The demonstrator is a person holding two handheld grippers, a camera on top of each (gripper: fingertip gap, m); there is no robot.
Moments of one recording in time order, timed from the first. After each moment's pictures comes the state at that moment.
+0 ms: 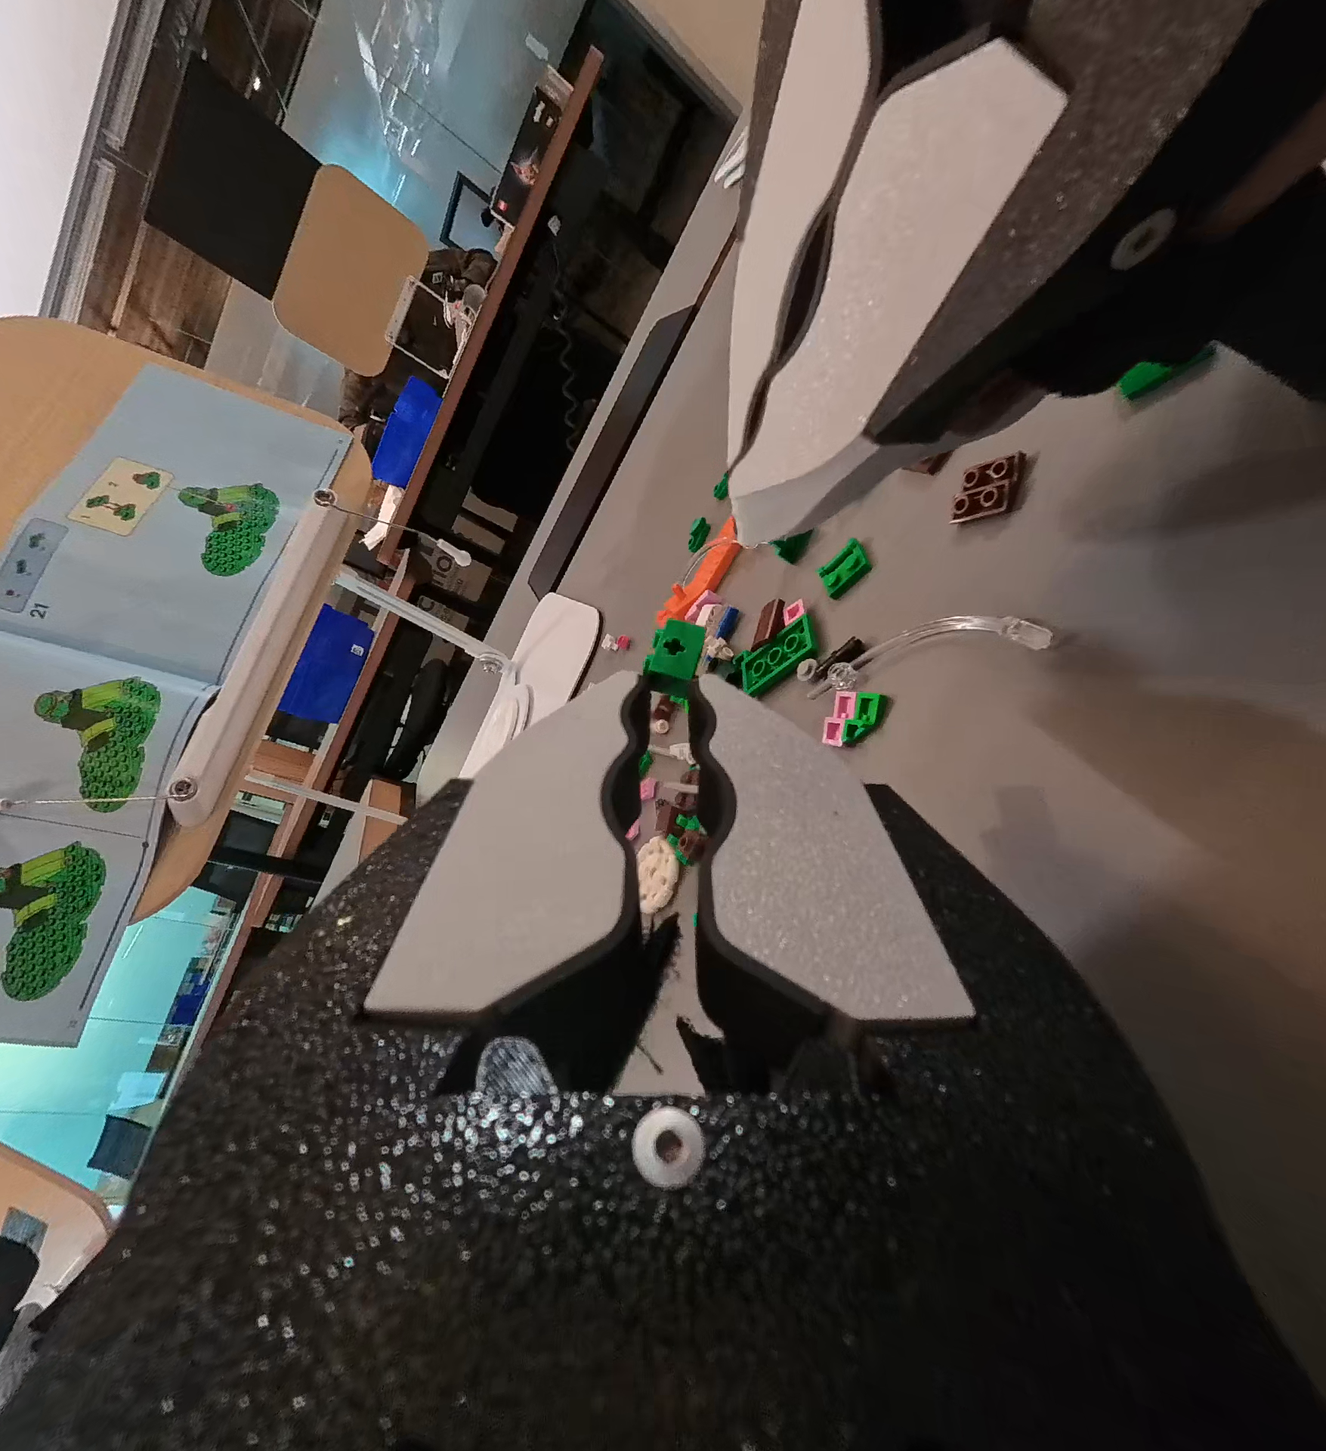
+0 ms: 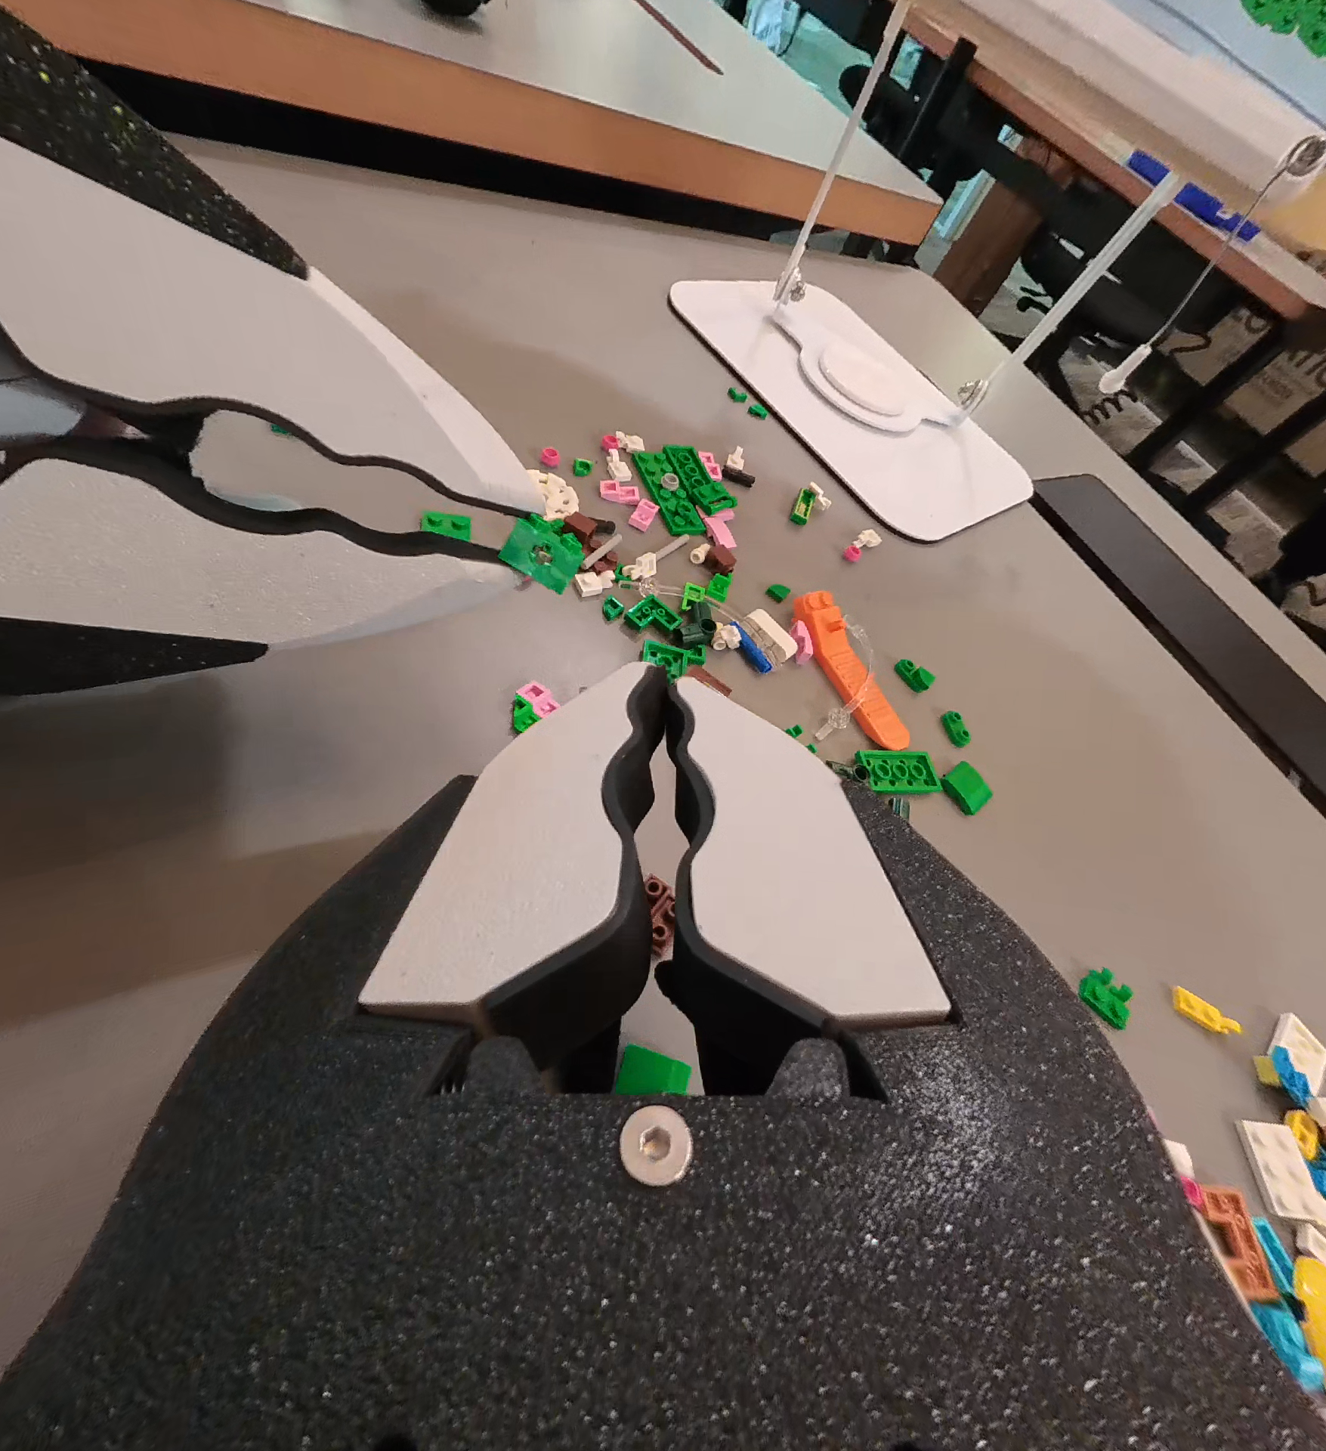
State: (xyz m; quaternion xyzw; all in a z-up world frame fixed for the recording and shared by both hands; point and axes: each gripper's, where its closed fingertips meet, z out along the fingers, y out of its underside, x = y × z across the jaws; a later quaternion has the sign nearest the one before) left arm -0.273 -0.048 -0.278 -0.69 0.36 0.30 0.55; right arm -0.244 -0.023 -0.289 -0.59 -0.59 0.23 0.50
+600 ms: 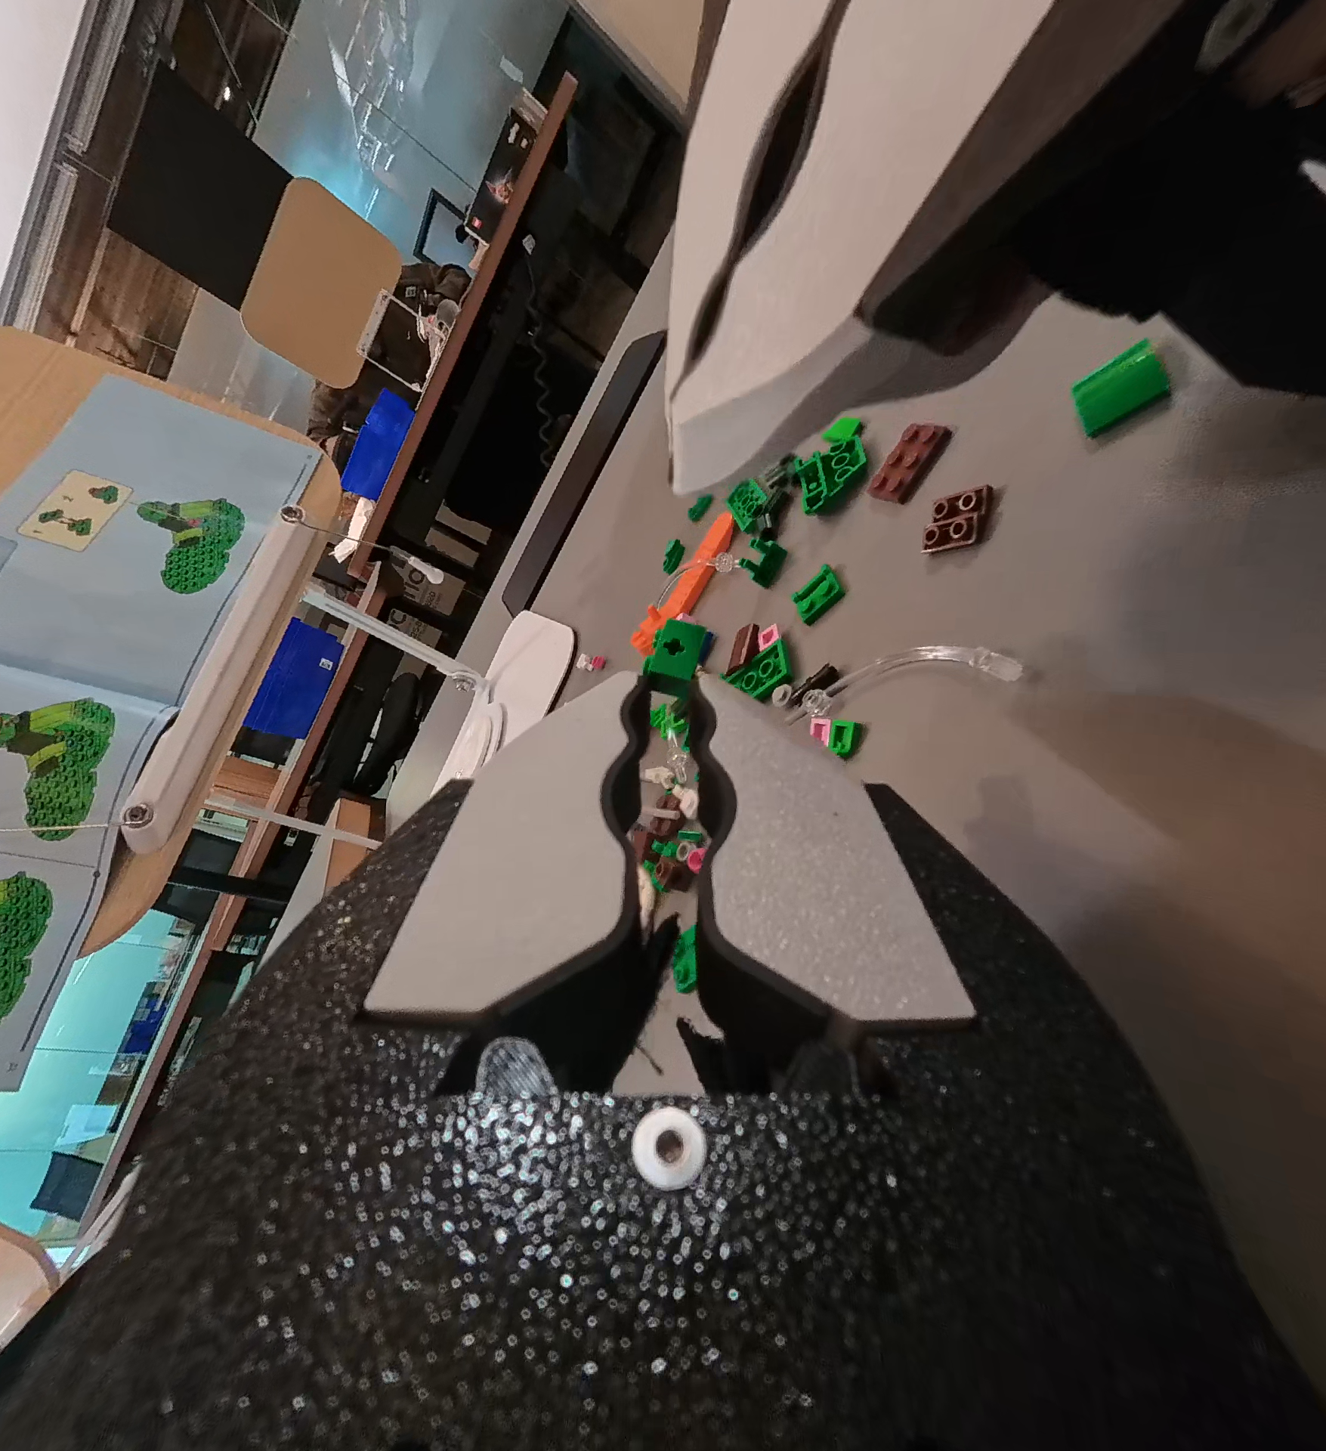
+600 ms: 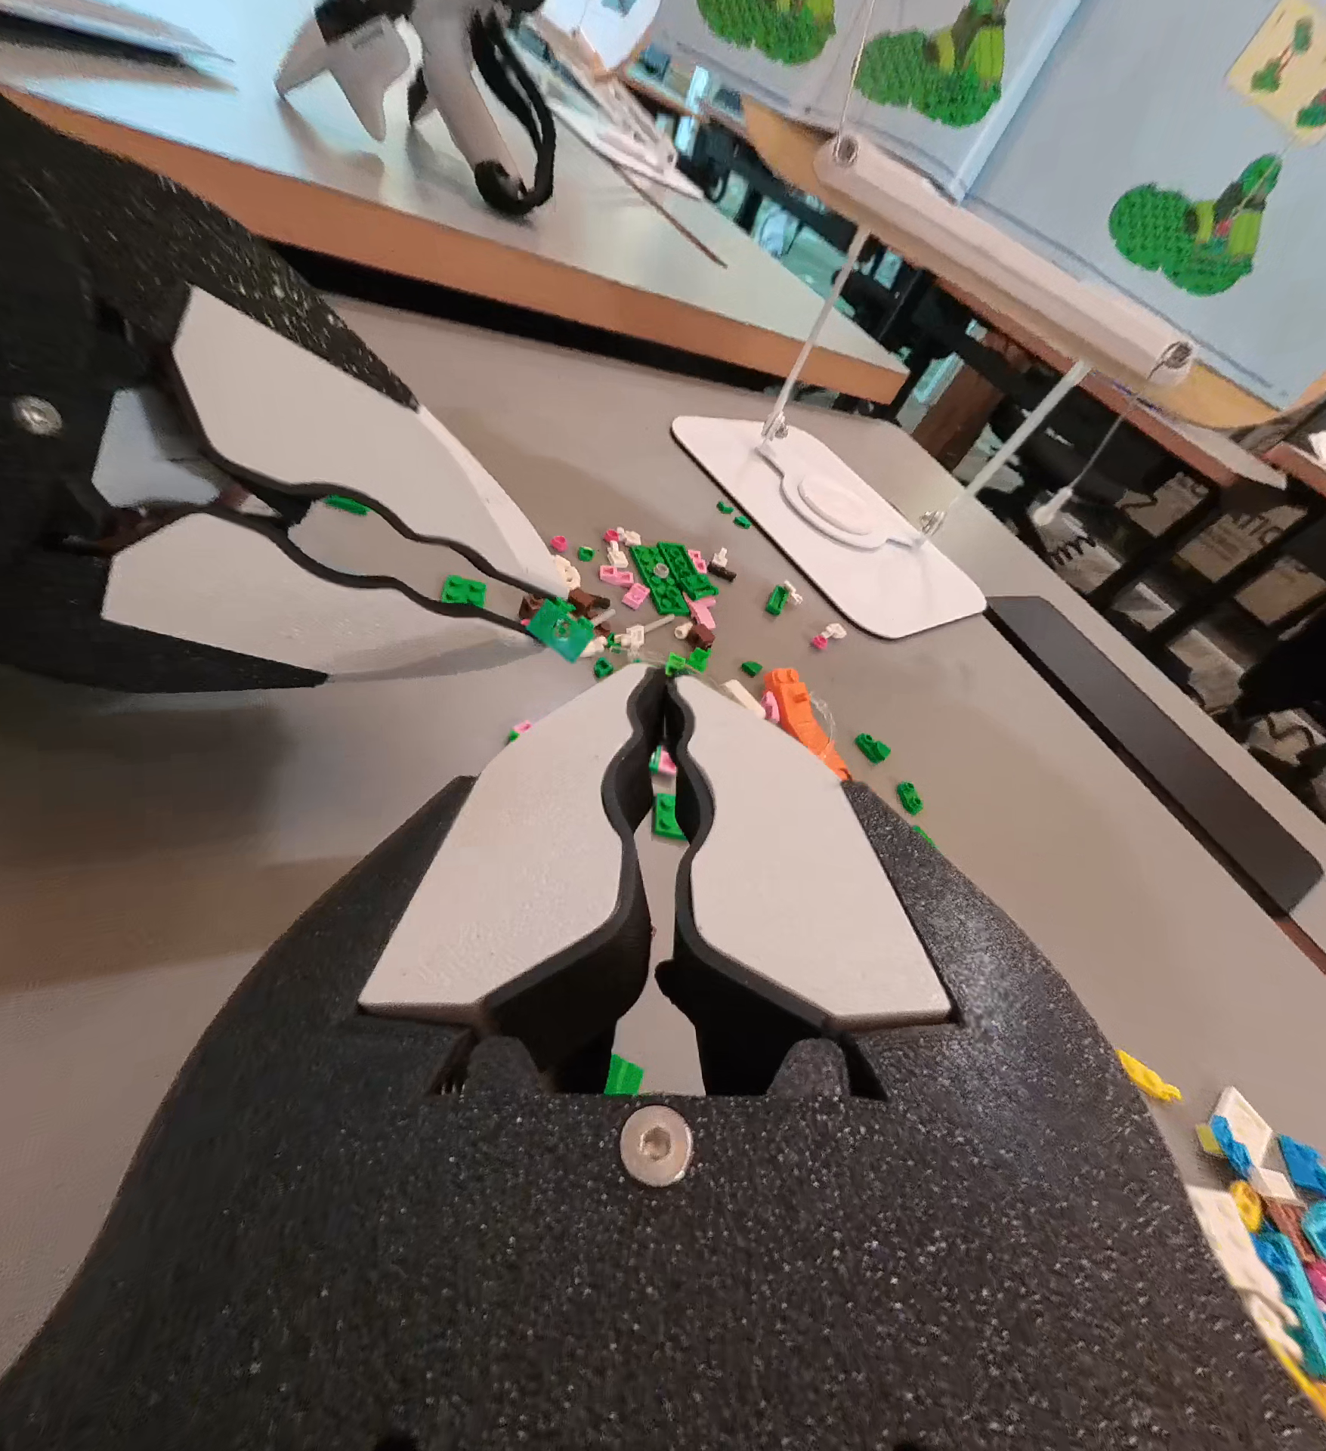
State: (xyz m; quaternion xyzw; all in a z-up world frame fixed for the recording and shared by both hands) left arm -0.266 -0.044 -0.281 -0.69 0.36 0.28 0.56; right arm -0.233 -0.027 -0.264 -0.52 -0.59 0.27 0.55
